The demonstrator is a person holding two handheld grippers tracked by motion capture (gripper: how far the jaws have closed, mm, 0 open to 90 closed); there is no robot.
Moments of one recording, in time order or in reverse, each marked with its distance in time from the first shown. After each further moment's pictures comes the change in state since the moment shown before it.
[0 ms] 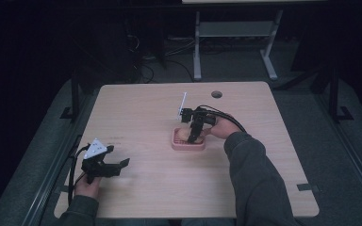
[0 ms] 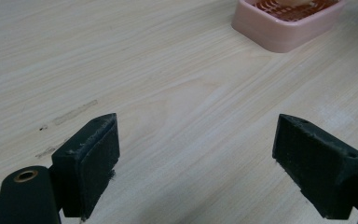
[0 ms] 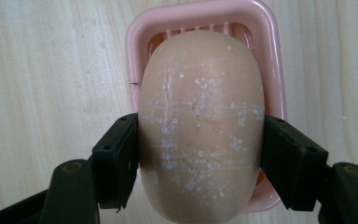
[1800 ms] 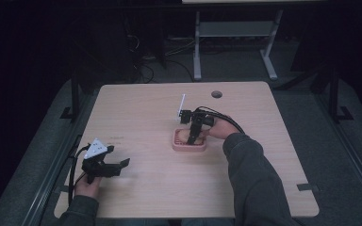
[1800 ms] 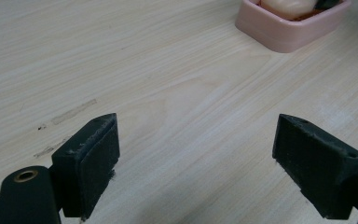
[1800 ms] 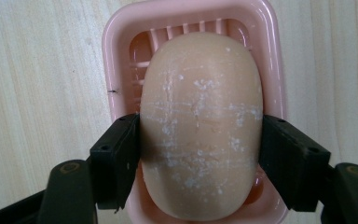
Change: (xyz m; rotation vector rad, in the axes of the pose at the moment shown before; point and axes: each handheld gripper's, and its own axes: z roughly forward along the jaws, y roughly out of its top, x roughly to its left) left arm 0.000 0.000 0.000 0.004 -0.003 0.004; right arm -0.006 0.001 0.013 0.018 0.013 0.025
